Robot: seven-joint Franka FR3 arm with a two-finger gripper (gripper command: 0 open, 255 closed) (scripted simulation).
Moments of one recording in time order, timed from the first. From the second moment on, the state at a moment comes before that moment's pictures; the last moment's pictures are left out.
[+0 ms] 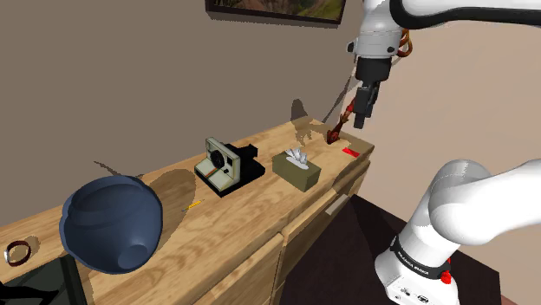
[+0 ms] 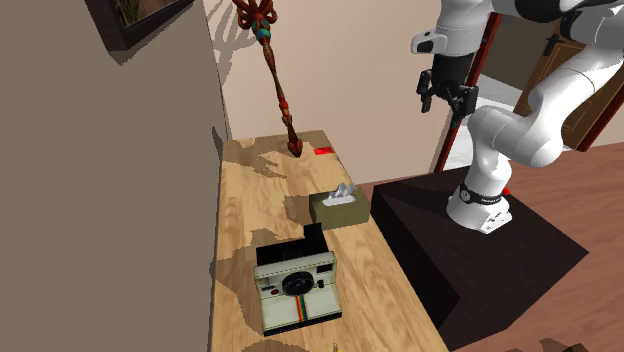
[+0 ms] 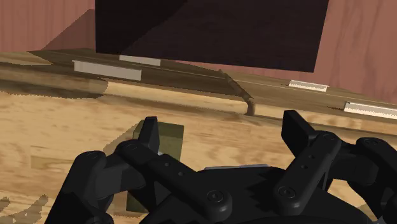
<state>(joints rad) 0.02 -0.82 -0.02 -2.40 -0.05 1.44 -0.12</state>
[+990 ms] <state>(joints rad) 0.04 -0.38 0.06 -2.26 0.03 1.77 0.02</state>
